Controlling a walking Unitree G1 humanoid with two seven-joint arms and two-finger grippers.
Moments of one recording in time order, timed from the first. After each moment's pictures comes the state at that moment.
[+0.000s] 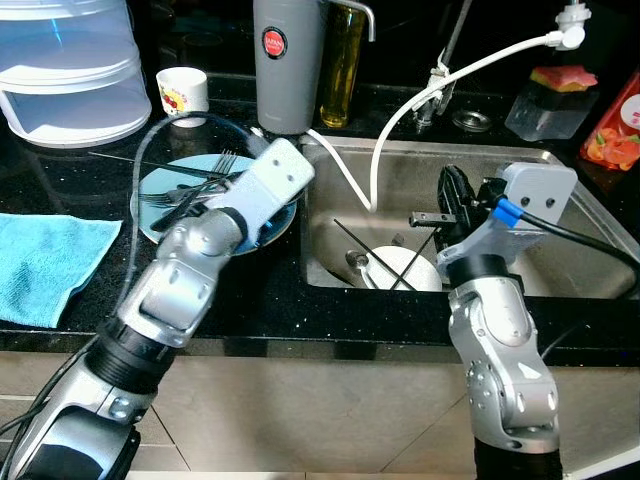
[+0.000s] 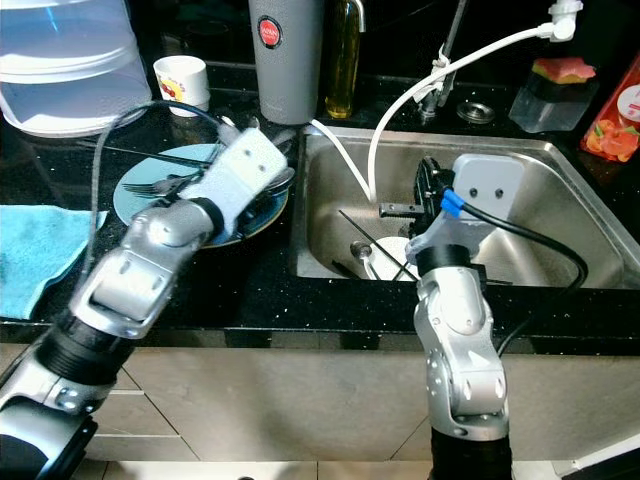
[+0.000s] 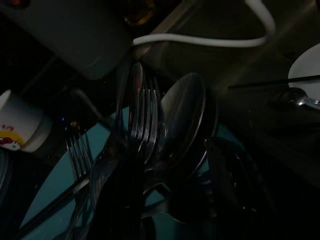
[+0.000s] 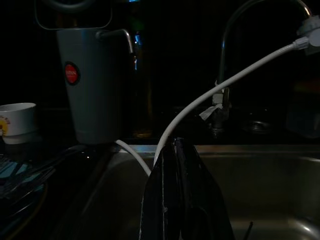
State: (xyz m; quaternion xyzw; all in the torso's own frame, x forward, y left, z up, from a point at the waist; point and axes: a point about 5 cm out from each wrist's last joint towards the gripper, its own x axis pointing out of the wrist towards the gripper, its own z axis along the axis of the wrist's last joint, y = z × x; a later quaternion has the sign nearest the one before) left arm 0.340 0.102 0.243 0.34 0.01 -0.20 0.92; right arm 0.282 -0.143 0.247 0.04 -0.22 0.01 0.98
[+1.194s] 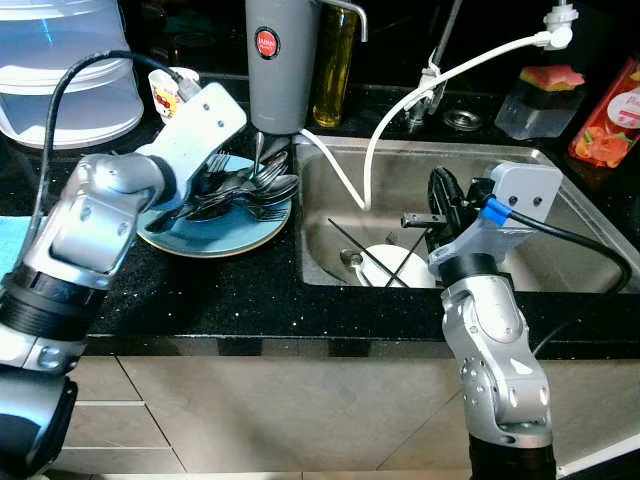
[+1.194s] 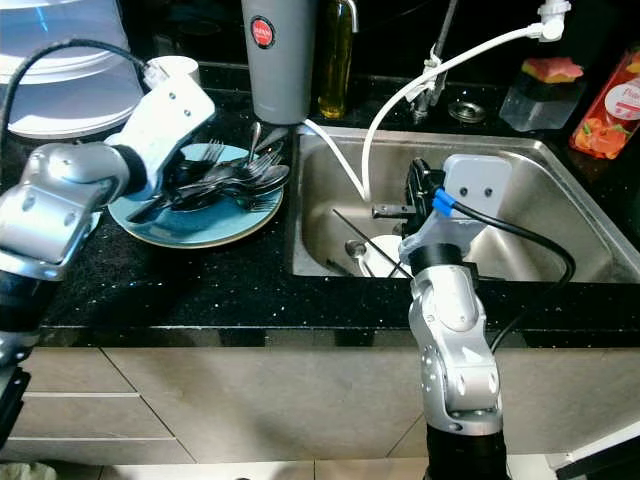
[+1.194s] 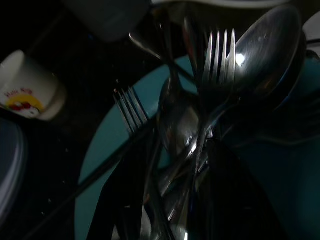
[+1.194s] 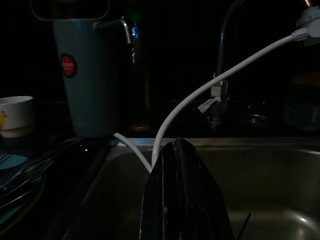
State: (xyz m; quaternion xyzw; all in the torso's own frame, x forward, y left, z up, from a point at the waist) left arm 0.350 0.181 0.284 0.34 0.09 -0.23 0.91; right arm 0.287 -0.140 0.241 0.05 -0.21 0.02 0.98
